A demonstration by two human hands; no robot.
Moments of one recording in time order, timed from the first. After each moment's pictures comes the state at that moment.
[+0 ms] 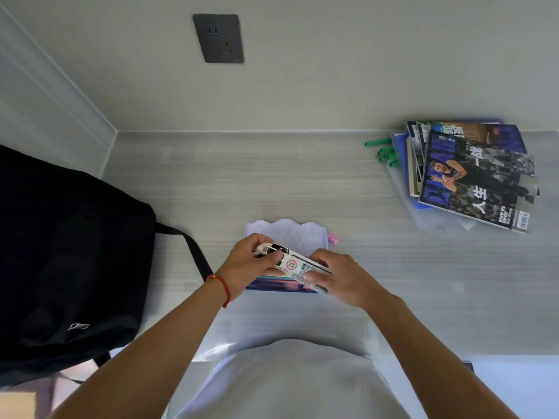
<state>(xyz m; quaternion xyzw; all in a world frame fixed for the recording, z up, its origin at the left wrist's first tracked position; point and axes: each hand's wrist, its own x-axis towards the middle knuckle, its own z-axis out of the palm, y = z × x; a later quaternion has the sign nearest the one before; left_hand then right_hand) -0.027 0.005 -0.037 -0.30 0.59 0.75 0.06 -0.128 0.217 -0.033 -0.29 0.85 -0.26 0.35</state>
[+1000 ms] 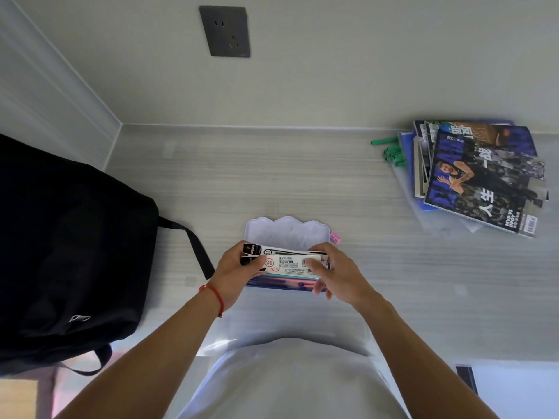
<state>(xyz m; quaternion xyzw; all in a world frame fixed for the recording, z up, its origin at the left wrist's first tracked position) 0.000 -0.004 -0.072 -0.34 0.60 0.73 0.02 -0.122 0.206 -0.054 -0.13 0.80 -0.43 0.39</state>
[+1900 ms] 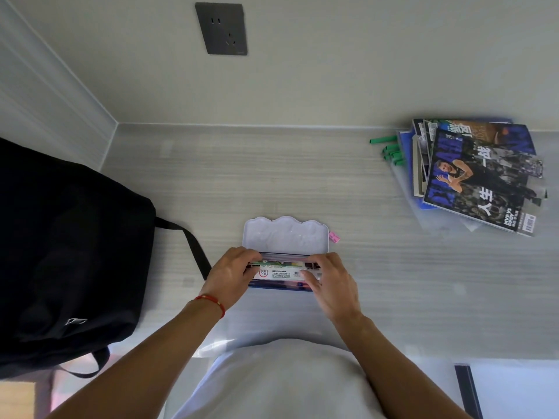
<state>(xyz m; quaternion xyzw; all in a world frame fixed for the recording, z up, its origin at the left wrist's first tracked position) 0.013 -0.016 -0.079 -0.16 0.94 0.32 0.01 -0.089 0.207 -0.086 -0.22 0.93 -0.25 0.14</state>
